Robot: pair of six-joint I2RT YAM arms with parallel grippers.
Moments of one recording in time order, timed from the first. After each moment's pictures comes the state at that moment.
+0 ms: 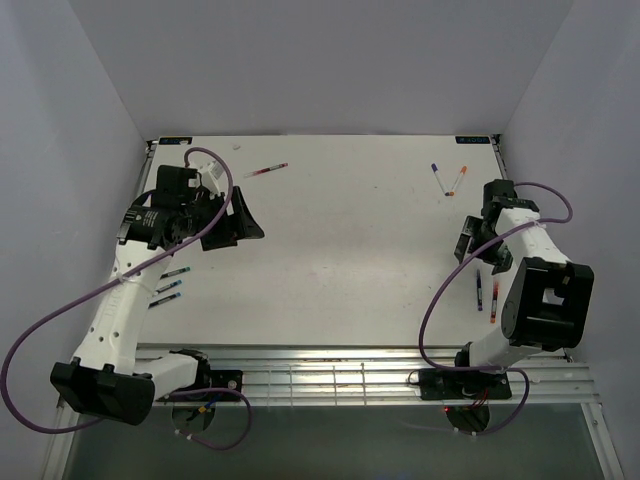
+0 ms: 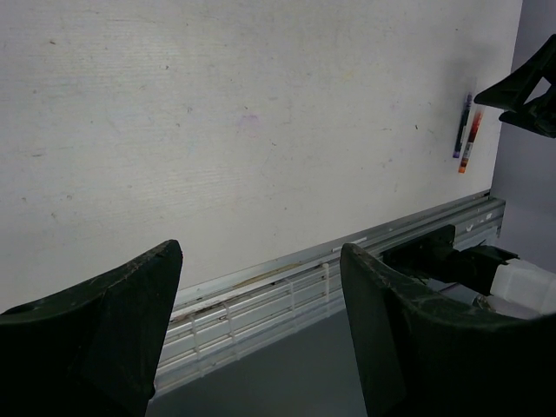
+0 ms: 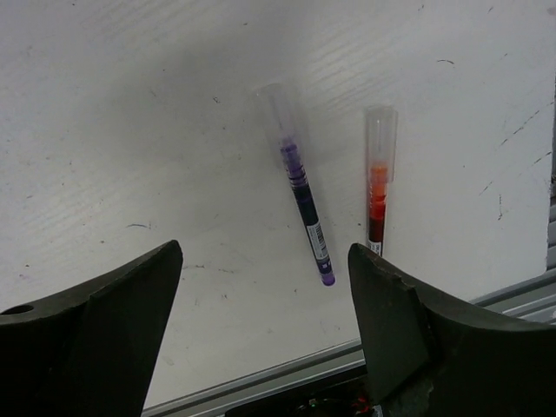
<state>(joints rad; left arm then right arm) -0.20 1.16 1.32 -1.00 0.38 -0.43 -0.13 1.54 1.10 -0.88 0.16 0.23</state>
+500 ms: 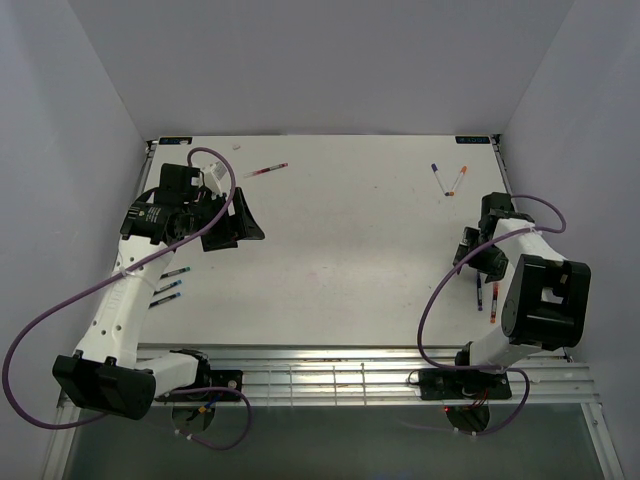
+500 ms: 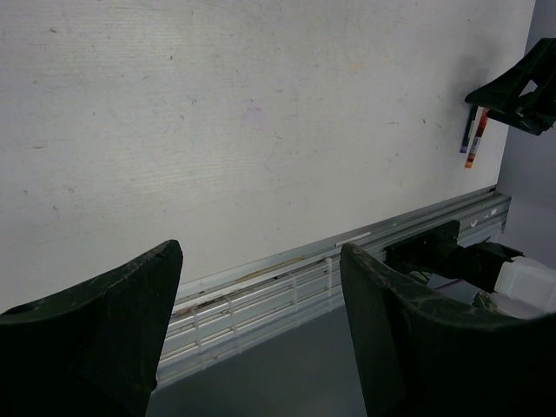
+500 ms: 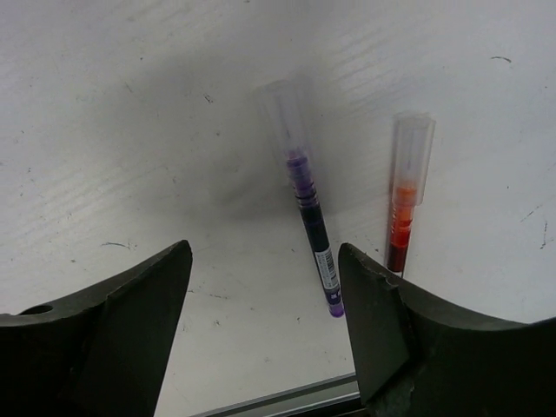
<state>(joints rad) -0.20 1.20 1.33 -1.03 0.38 -0.42 -0.15 1.54 0.95 -0.73 0.13 0.20</state>
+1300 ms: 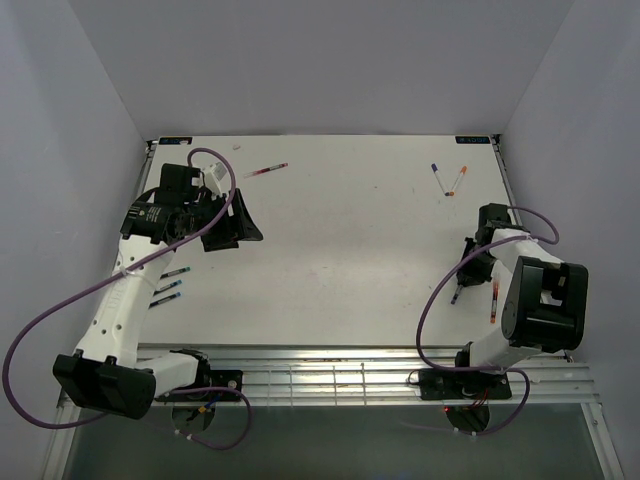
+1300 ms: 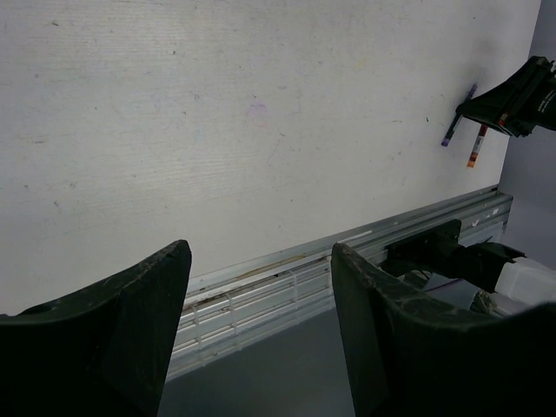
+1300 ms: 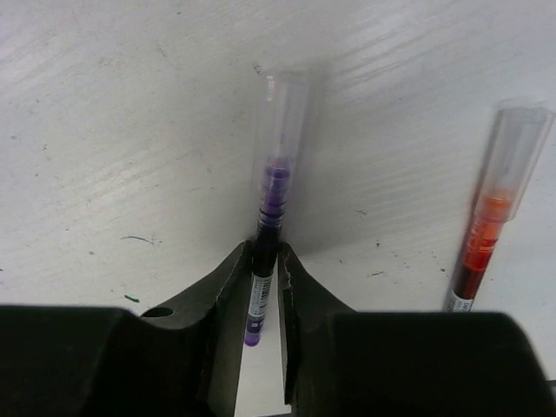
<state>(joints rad) -0.20 1.20 1.33 -1.03 0.38 -0.42 -0.15 1.54 0.84 -0.62 0.02 0.22</state>
